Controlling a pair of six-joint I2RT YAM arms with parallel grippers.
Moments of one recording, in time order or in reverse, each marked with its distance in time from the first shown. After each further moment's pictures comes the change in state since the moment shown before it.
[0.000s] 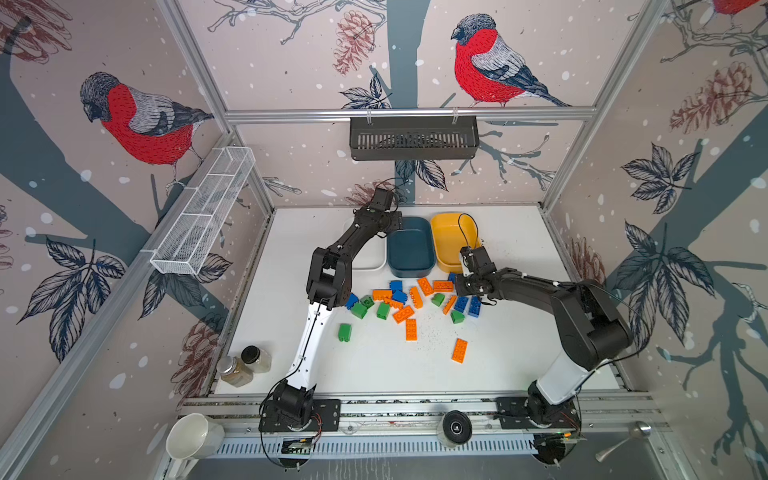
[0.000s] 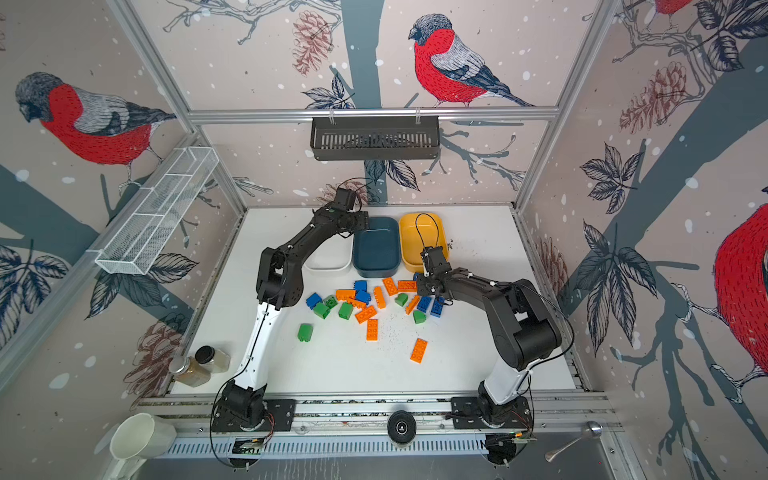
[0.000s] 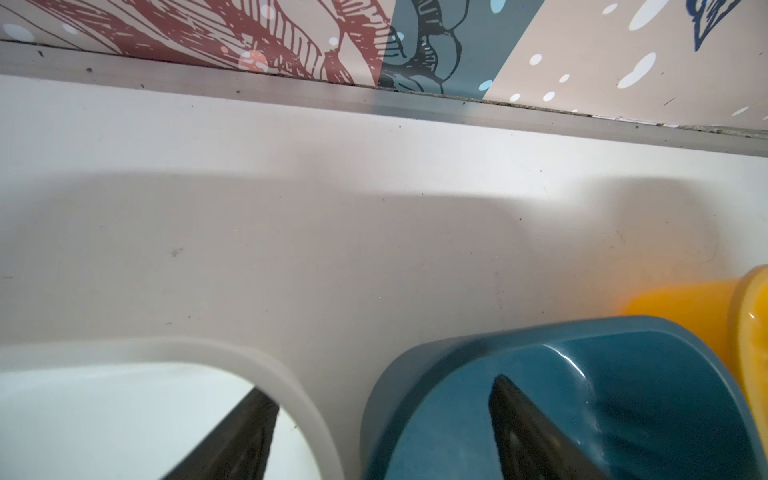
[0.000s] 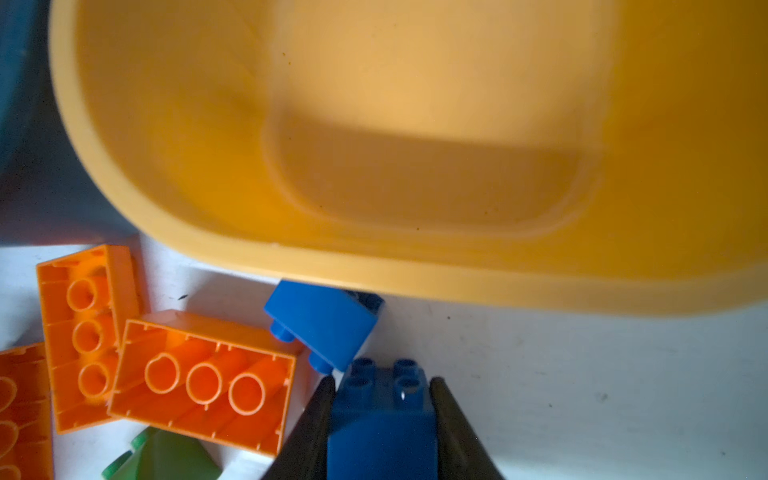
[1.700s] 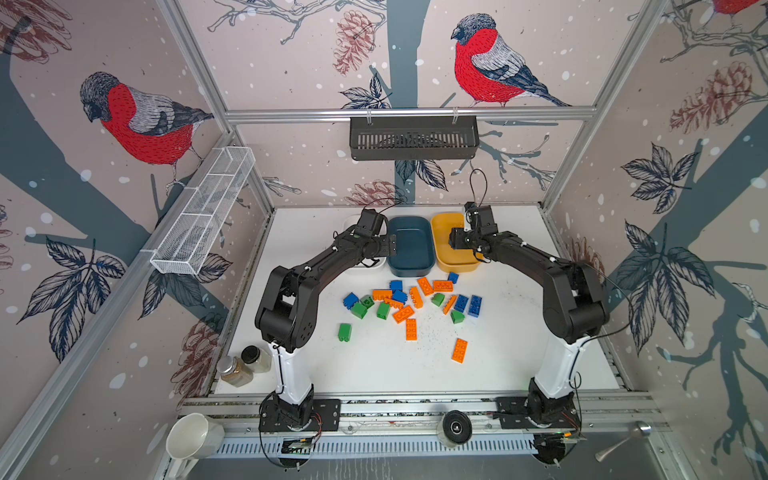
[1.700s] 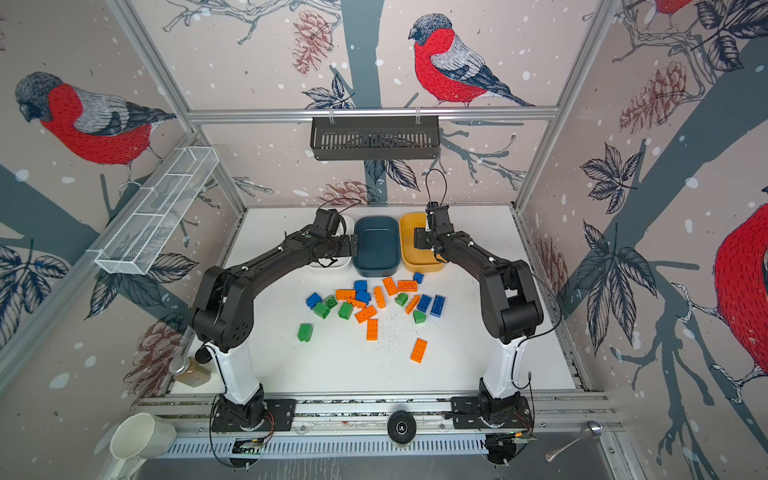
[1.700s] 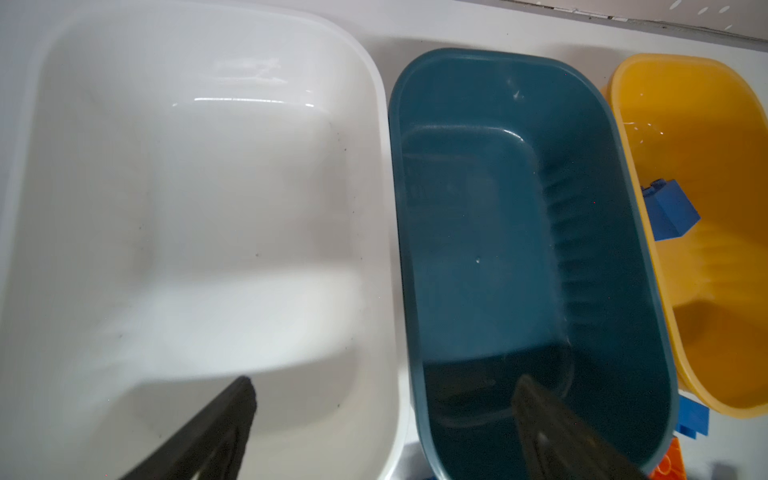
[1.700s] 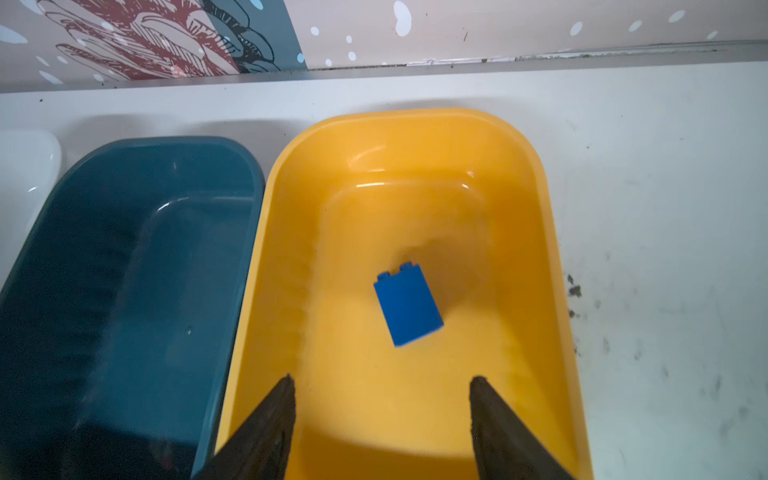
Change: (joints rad) left arm -0.069 -0.698 -0.925 0.202 -0.061 -0.027; right arm -0.101 0.147 0.406 0.008 -0.020 -0.018
